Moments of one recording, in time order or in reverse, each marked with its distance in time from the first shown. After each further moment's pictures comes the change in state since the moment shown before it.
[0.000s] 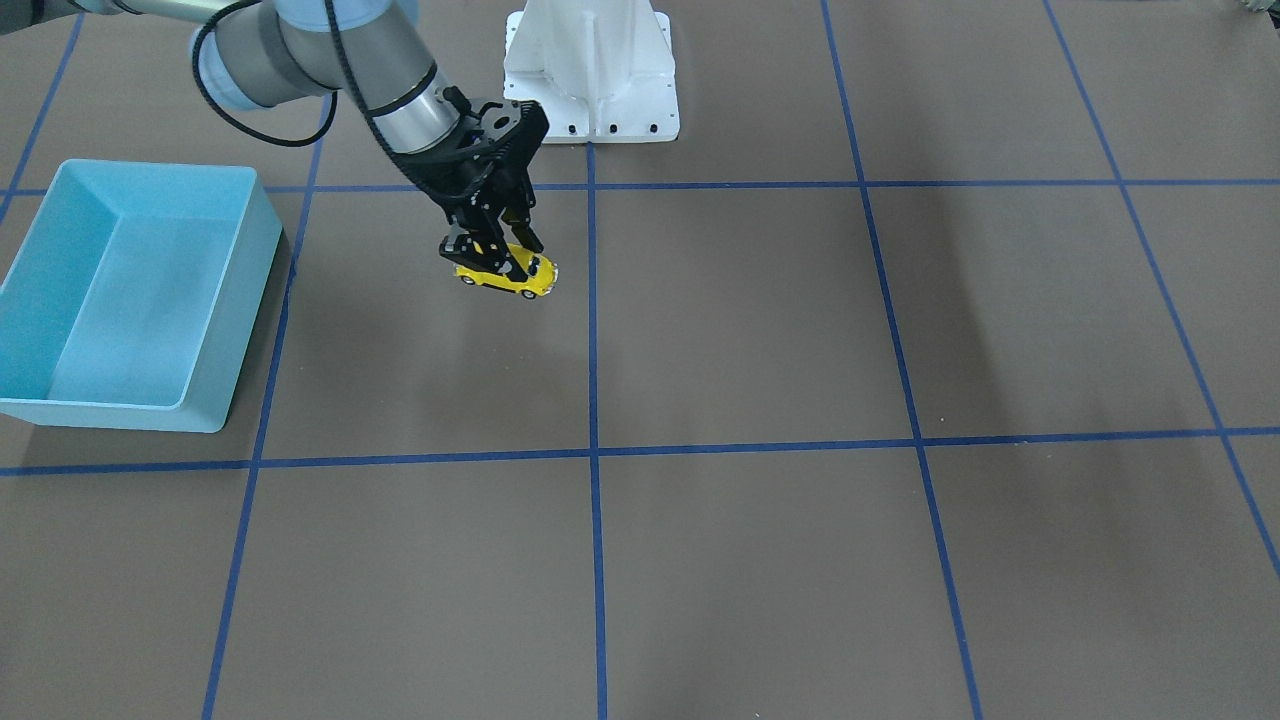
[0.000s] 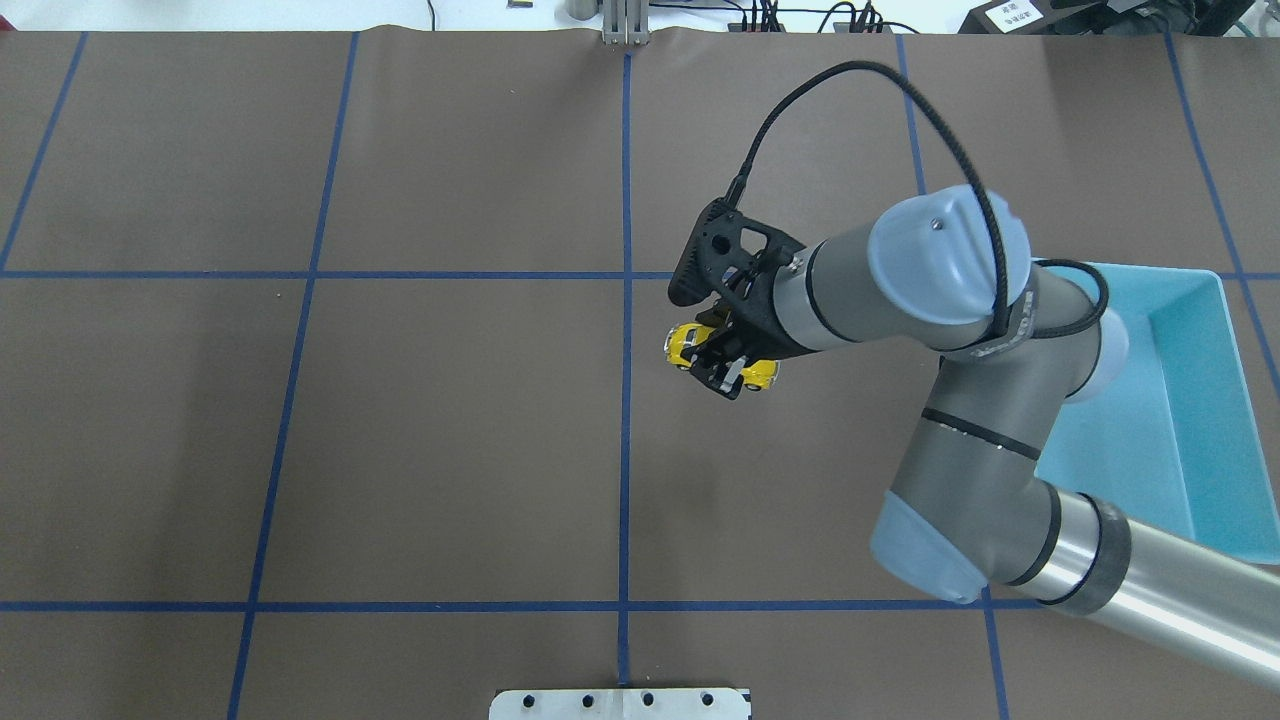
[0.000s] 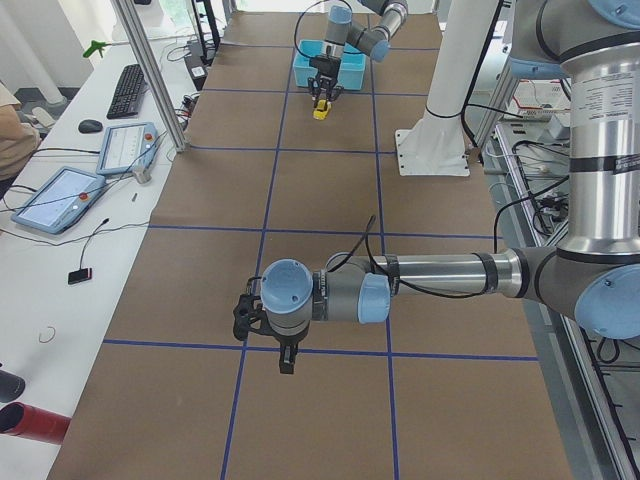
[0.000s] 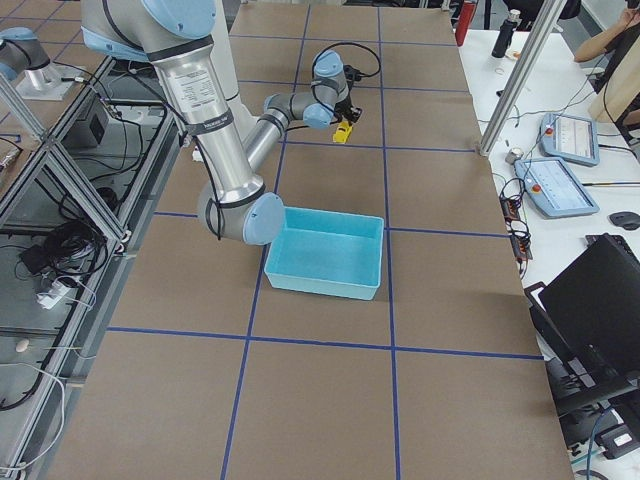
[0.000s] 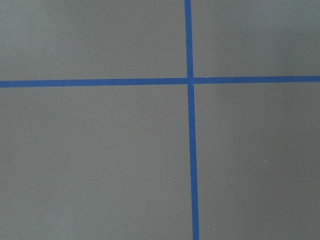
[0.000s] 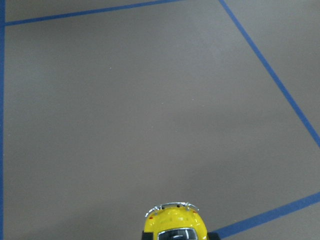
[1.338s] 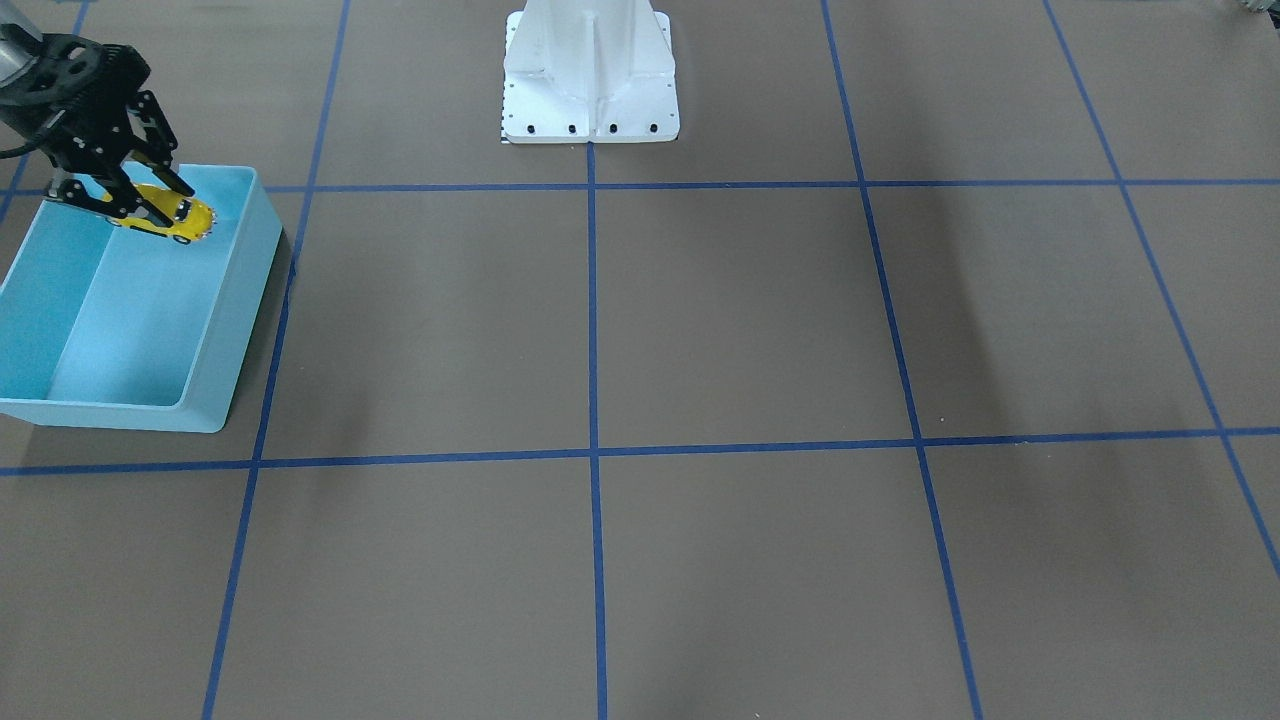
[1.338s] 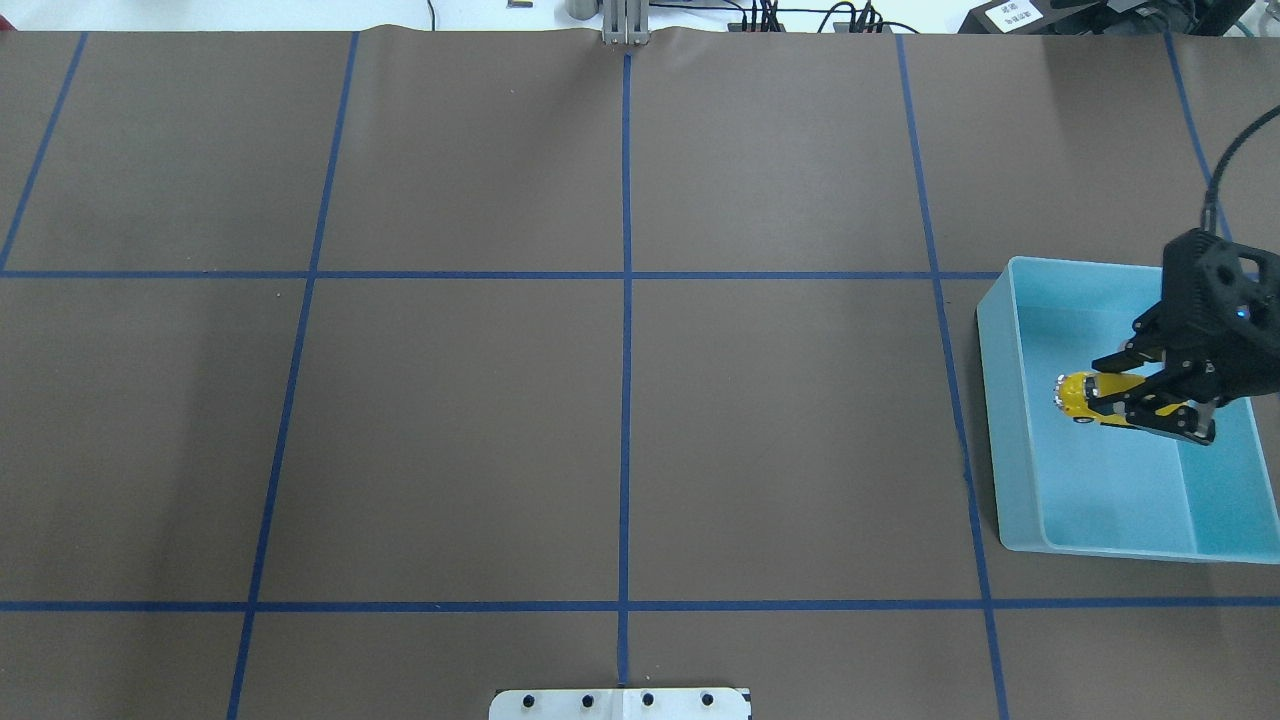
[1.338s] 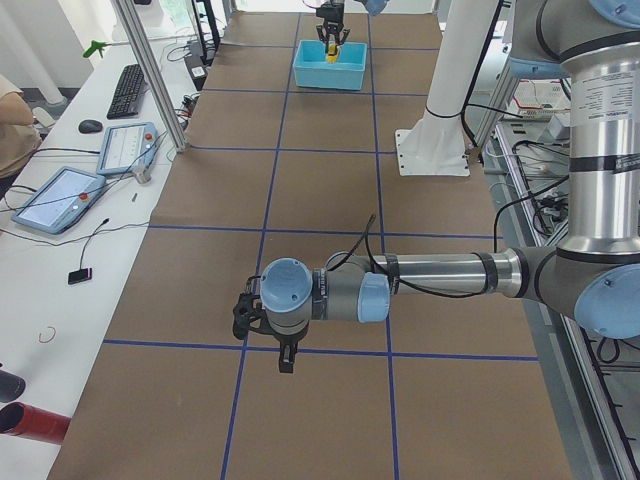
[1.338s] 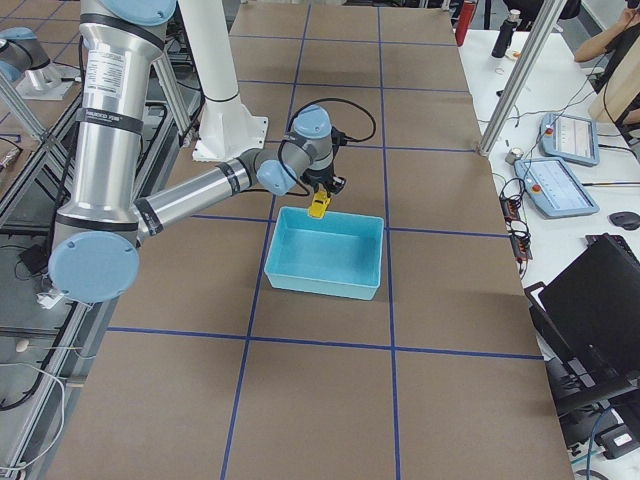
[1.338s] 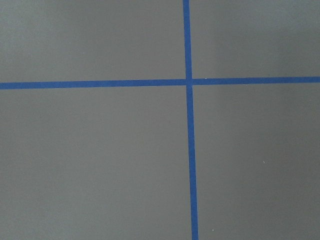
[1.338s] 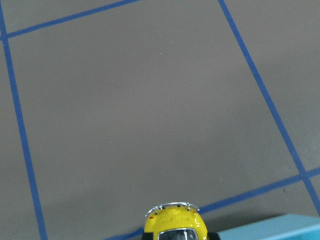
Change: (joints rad) left arm 0.000 -0.001 -0.001 -0.001 0.000 0.001; right arm 0.366 -0.700 0.241 0.125 0.367 -0.413
